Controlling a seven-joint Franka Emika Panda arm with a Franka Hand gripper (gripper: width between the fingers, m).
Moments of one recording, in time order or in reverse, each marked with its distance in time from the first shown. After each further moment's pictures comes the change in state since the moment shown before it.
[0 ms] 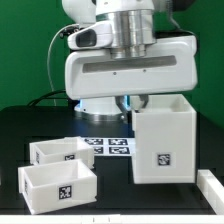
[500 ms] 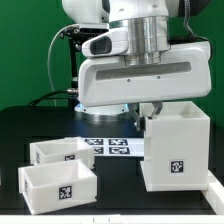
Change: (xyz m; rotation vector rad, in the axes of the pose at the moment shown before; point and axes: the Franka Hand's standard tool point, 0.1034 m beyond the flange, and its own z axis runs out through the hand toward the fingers) arm 0.002 -0.009 0.008 0.003 -0.007 -0.027
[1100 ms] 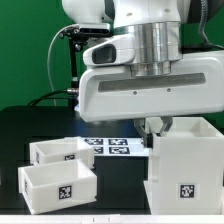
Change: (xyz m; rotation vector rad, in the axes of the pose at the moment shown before) arm 0.066 -0.005 0.012 -0.011 0.026 0.024
